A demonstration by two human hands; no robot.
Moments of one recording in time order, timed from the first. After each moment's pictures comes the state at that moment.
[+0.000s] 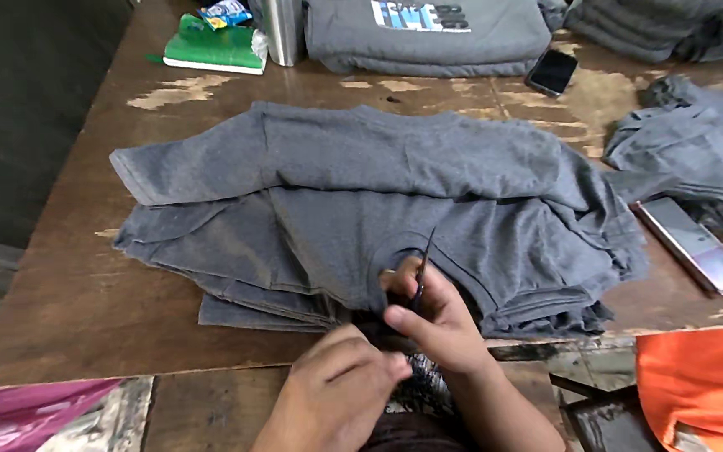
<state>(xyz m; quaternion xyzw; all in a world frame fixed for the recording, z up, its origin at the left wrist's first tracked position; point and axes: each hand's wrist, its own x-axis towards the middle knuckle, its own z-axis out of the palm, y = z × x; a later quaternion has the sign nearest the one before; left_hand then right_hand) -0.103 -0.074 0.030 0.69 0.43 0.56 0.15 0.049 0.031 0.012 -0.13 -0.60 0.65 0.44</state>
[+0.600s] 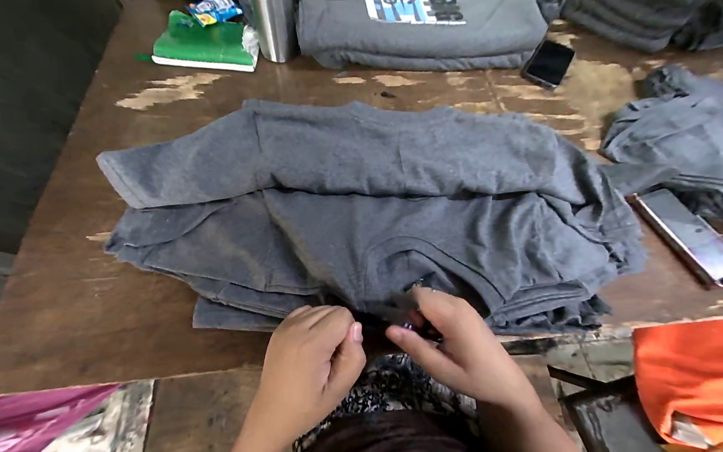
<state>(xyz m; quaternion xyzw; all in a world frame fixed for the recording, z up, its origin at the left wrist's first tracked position) -0.123 -0.060 0.025 0.71 0.56 0.42 0.14 0.090 0.022 0.016 -0.28 -0.85 0.33 0.31</state>
